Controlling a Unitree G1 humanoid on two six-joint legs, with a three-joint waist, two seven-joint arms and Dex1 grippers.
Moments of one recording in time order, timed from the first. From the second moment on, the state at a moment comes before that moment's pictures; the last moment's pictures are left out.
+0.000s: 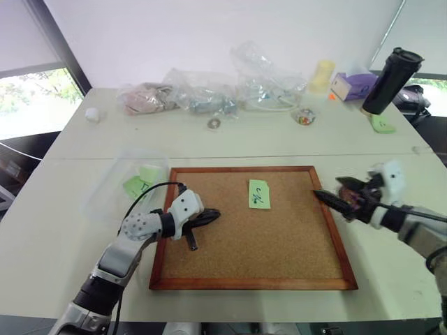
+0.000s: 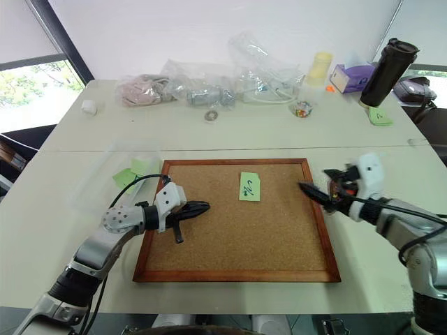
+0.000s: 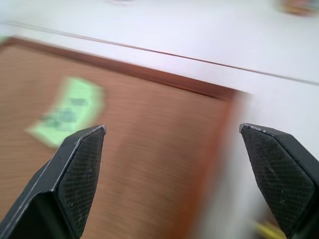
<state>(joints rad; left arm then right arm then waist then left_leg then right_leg) -0.19 0.47 -0.26 -0.08 -0.16 0.21 -0.87 -0.05 -0.72 -0.37 -0.43 0.65 0.86 0.64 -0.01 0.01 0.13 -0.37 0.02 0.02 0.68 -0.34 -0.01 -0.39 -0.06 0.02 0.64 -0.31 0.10</state>
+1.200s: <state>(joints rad) -0.16 0.47 -0.25 -0.11 -0.16 0.21 -0.84 -0.24 -0.55 0.18 -0.22 0.29 0.58 0.67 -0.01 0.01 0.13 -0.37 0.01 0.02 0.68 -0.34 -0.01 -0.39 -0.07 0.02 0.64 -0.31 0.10</state>
